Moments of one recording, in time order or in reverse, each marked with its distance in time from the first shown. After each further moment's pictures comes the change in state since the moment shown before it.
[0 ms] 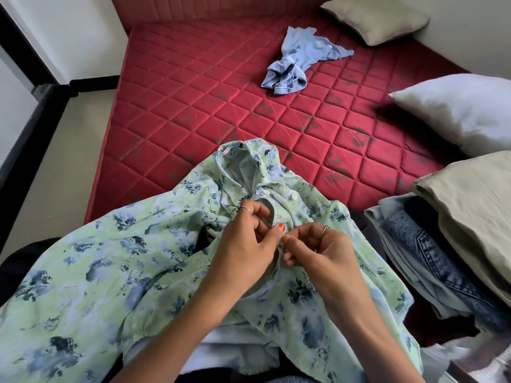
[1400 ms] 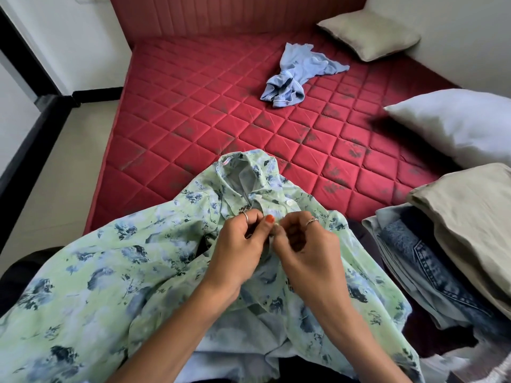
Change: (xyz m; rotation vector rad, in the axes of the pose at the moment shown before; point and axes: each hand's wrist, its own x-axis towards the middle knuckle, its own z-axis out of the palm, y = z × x) left_hand 0.015 -0.014 0.002 -0.317 0.013 0.048; right_hand 0.011 -0.004 0.019 -0.394 0.116 -0.372
